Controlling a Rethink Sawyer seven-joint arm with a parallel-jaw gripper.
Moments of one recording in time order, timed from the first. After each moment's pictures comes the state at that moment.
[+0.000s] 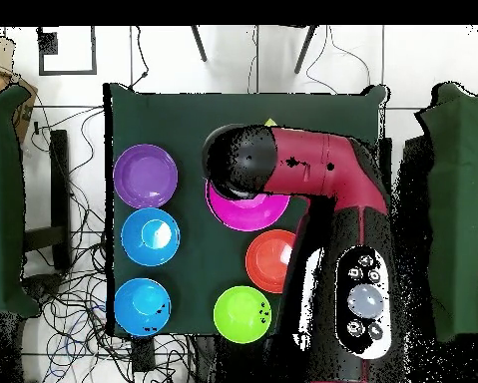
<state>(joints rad) -0.25 -0.78 0.01 1.39 -0.18 0.93 2.25</state>
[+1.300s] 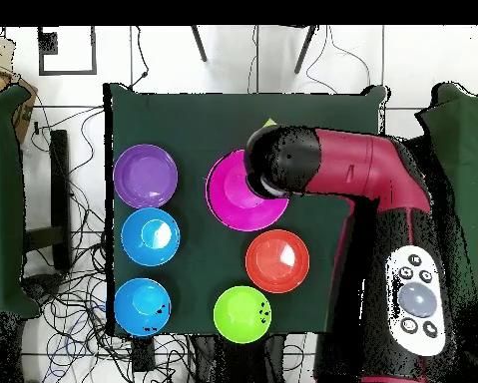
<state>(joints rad) -0.38 -0.78 0.11 1.39 -0.27 0.93 2.22</state>
